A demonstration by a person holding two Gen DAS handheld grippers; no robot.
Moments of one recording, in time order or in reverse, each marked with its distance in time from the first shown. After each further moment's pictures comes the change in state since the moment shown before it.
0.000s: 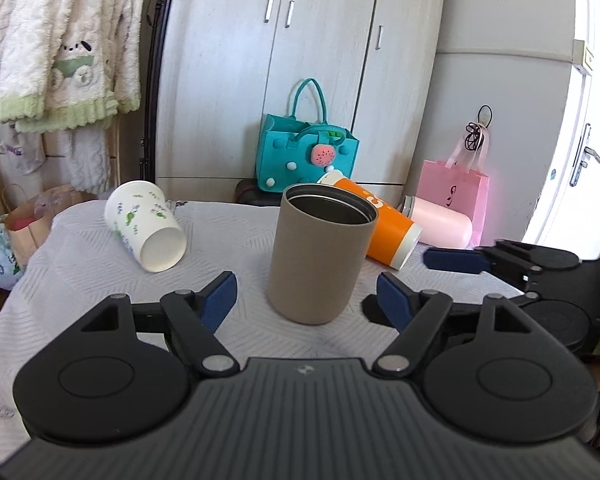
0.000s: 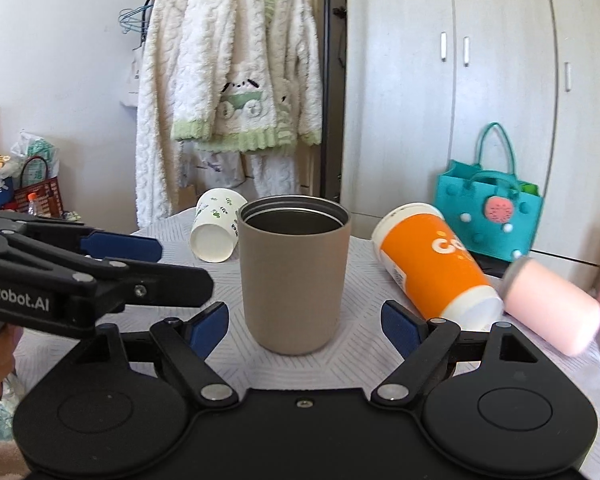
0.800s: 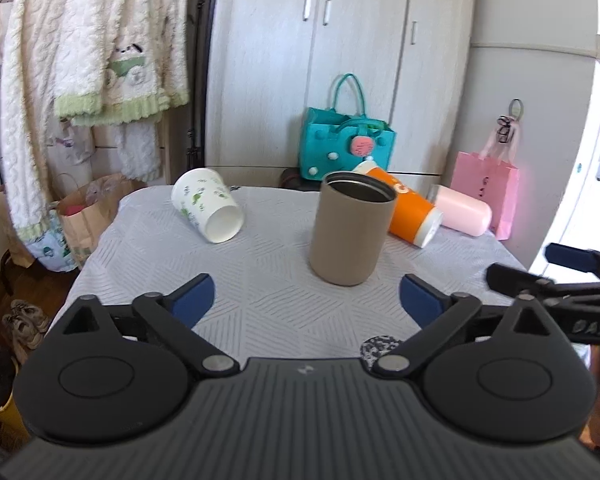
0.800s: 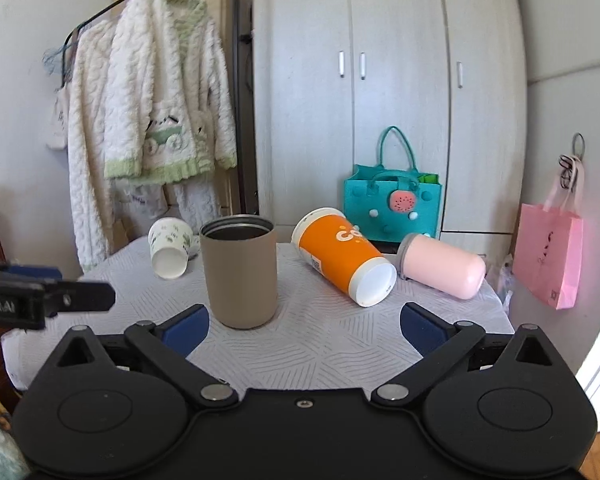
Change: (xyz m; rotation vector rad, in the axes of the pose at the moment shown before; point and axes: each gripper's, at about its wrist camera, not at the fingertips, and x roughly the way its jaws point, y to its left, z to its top) left arm -0.061 -0.006 -0.008 -0.016 0.037 0.151; right arm -0.087 0.011 -0.011 0.170 -0.050 -0.246
